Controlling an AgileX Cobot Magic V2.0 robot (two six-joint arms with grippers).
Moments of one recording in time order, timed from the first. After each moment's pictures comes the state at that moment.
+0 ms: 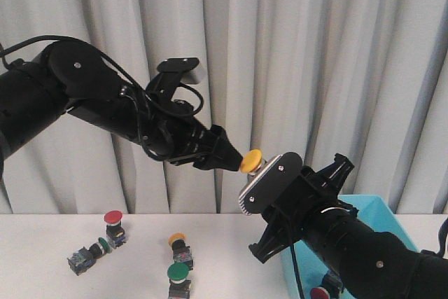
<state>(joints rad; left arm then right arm) -0.39 1.92 -2.06 -0.55 1.08 0.43 0.56 1.57 -1.01 0.95 -0.40 -1.54</state>
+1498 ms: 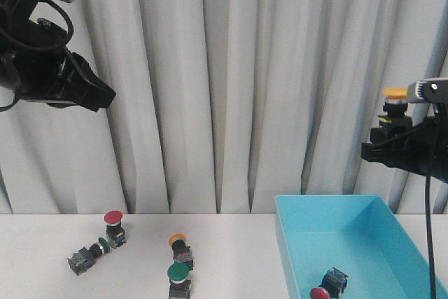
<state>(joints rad) -0.25 1.60 -2.06 -0.30 1.25 0.47 -0.02 1.48 -1.14 1.50 0.13 -1.49</state>
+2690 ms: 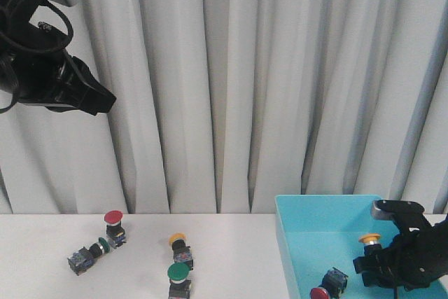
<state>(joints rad) -0.25 1.60 -2.06 -0.32 1.27 0.47 -0.10 1.90 -1.21 0.43 0.57 -0.48</state>
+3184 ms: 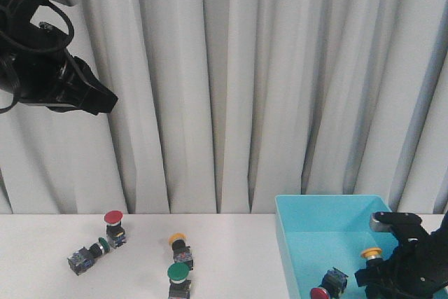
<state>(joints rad) -0.25 1.60 -2.06 -0.32 1.27 0.47 -0.10 1.94 -1.21 0.36 0.61 -0.44</state>
